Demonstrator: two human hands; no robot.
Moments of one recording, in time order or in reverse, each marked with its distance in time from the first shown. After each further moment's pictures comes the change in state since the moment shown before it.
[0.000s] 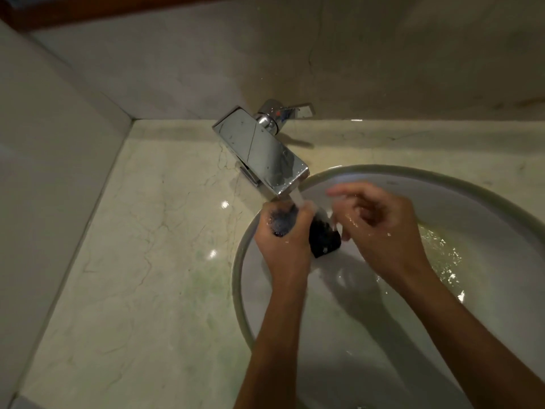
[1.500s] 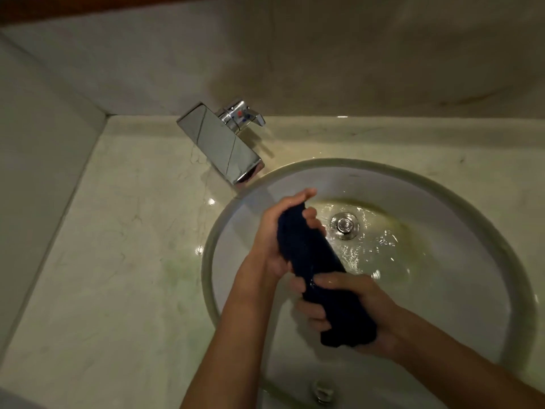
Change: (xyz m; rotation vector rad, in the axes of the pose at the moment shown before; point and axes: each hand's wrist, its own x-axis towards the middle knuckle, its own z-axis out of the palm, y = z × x) left_hand 0.000 0.000 0.018 -0.529 -0.728 -0.731; right_hand -0.080 0.022 -0.026 1.238 -0.702 0.924
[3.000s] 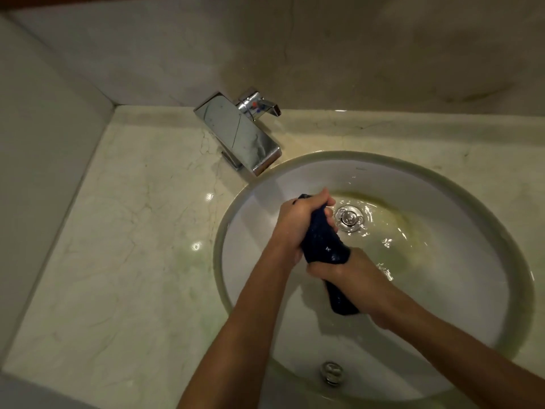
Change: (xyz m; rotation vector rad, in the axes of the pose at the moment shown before) left_hand 0.001 -0.008 0.006 0.347 0.228 0.020; right_hand 0.010 -0.002 0.019 -0.951 0.818 -0.129
